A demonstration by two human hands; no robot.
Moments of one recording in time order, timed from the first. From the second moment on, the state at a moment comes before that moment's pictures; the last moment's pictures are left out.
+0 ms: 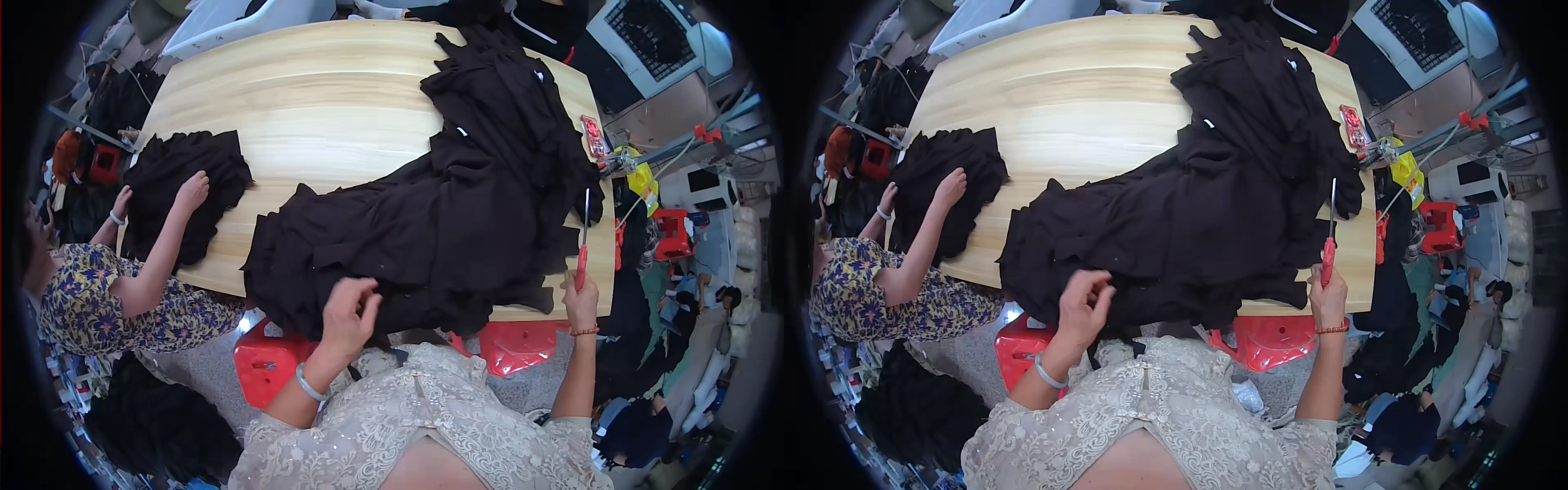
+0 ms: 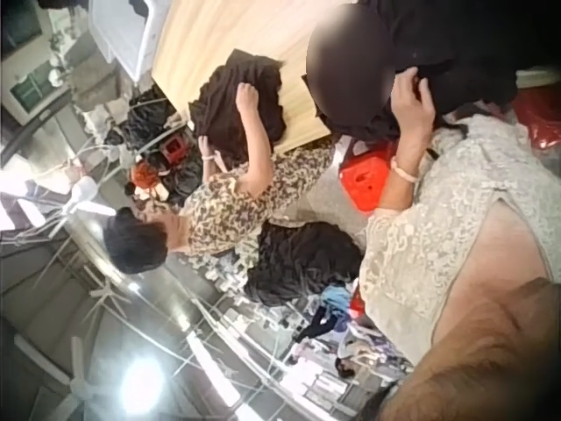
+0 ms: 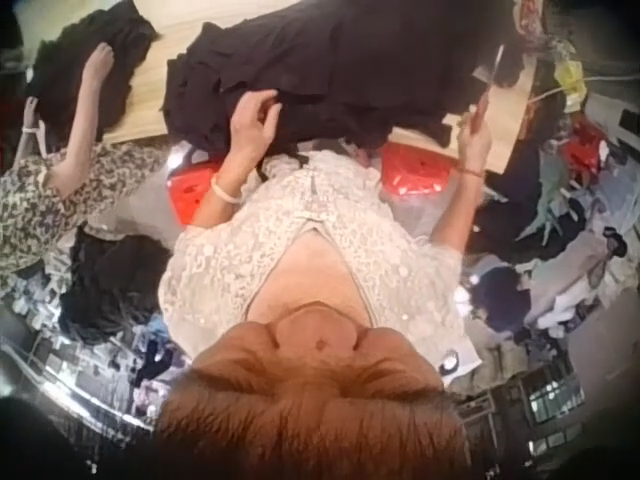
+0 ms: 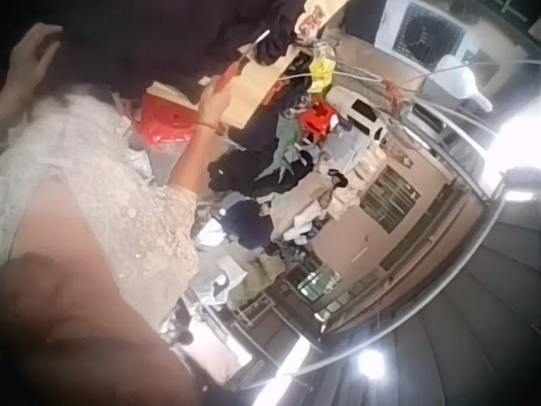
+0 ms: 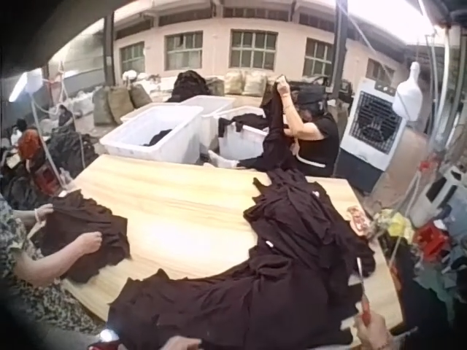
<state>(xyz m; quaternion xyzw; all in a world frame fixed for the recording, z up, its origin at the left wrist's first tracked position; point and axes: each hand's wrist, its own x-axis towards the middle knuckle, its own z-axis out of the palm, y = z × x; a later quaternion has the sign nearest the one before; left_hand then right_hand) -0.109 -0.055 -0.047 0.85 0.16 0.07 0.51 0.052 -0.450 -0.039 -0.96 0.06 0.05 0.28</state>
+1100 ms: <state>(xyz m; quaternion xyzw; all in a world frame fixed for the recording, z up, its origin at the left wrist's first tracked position) 0.294 -0.147 -0.127 0.47 0.21 -0.20 0.83 0.321 -0.488 -0.087 -0.97 0.09 -0.03 0.22</state>
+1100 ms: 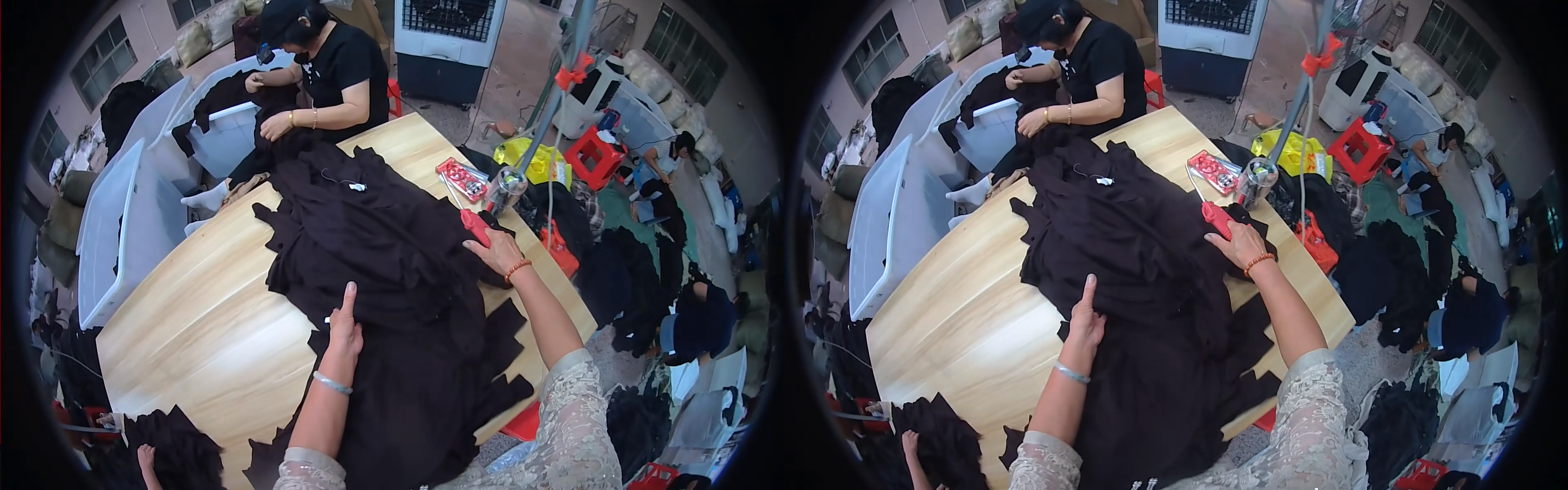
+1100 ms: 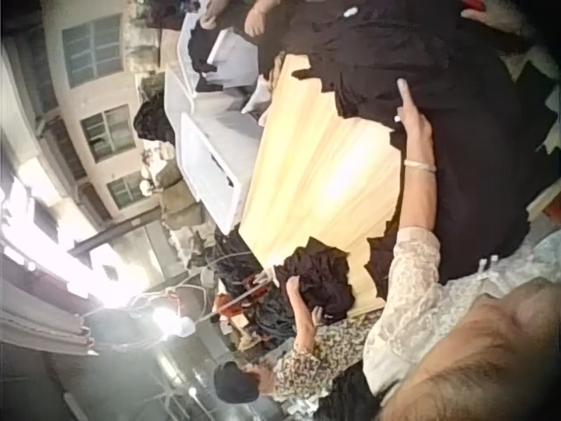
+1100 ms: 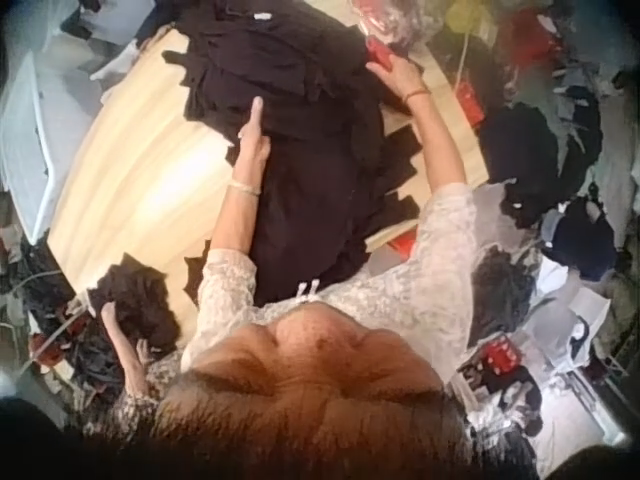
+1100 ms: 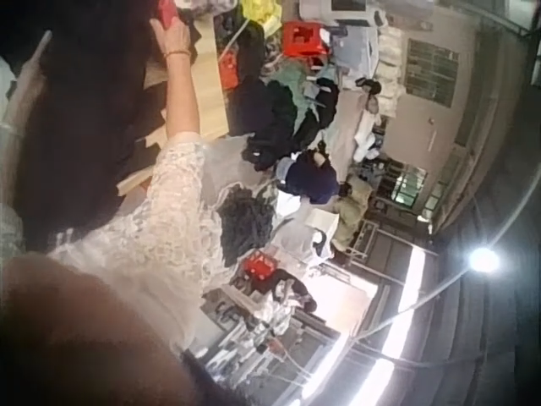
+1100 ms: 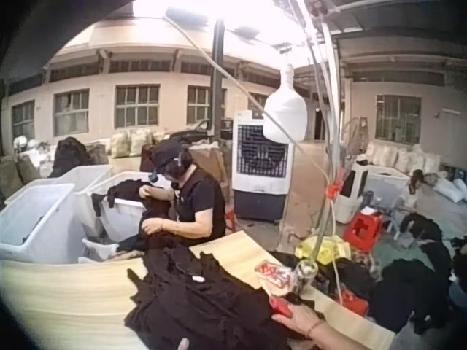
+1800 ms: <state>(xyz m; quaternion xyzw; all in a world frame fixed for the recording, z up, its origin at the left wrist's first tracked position) 0.352 -0.174 -0.127 0.44 0.28 -0.20 0.83 0.365 -0.433 -0.133 -0.74 -0.11 0.21 0.63</state>
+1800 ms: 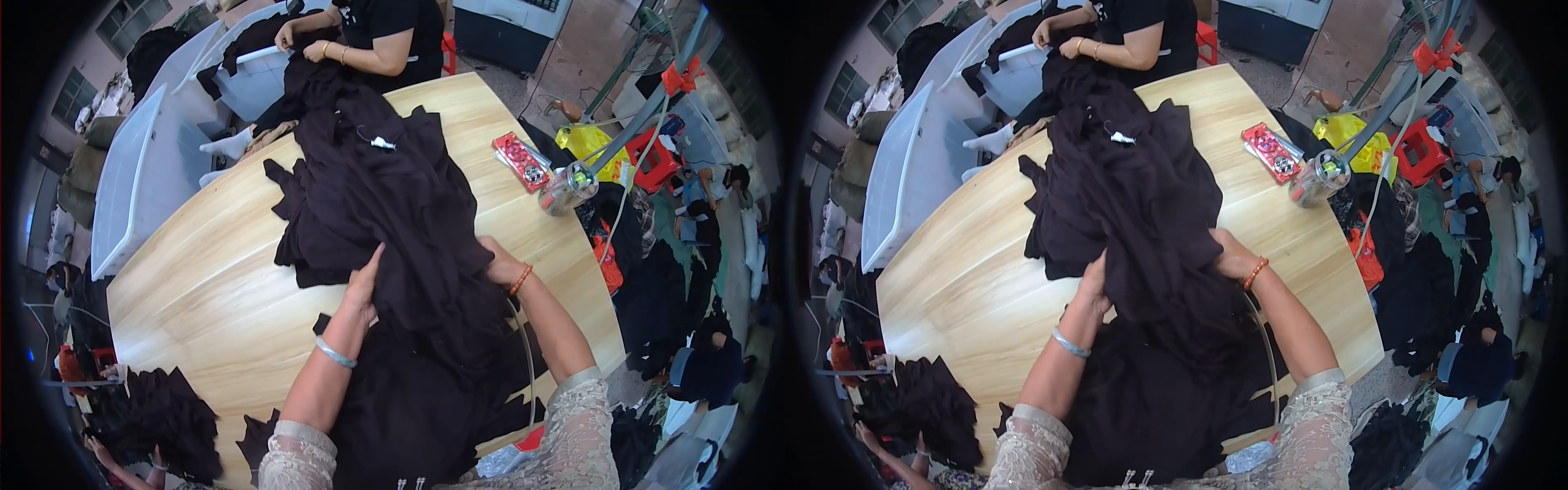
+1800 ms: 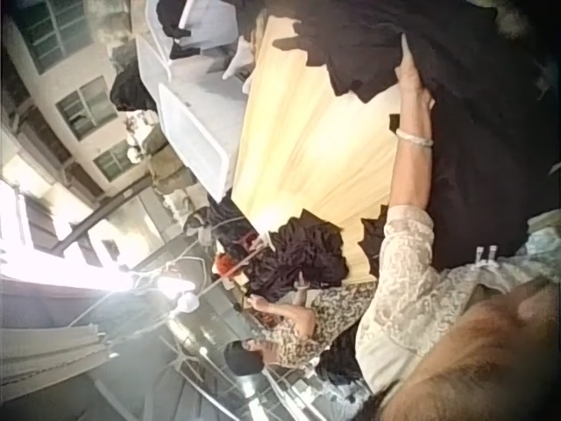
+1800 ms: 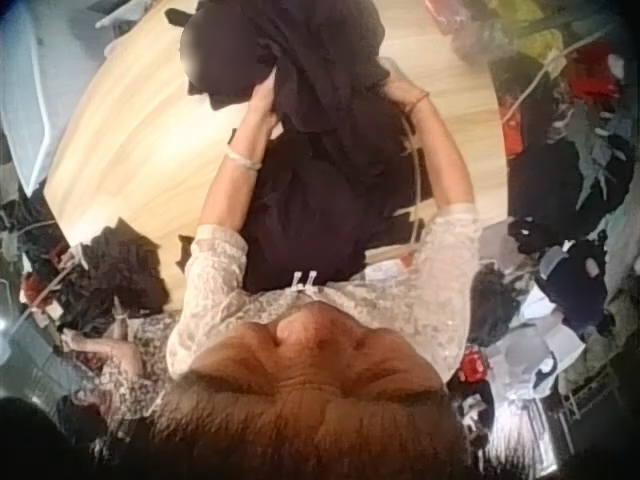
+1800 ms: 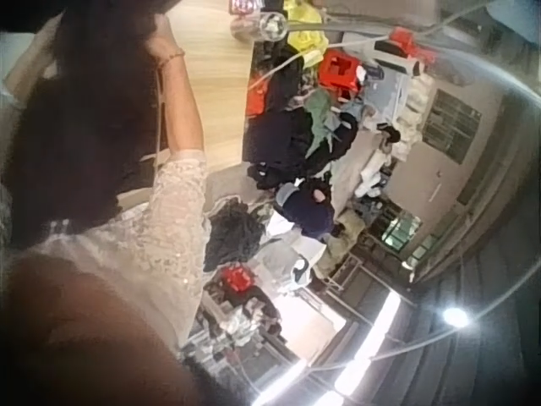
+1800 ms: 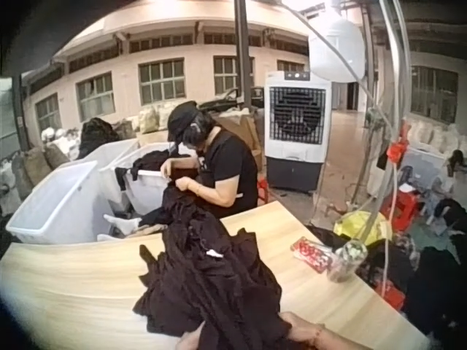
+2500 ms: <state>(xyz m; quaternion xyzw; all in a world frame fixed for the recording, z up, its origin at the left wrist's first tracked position) 0.260 0.034 0.026 0.60 -0.03 -0.28 0.75 0.126 -0.356 0.151 -0.71 -0.23 0.12 0.66</state>
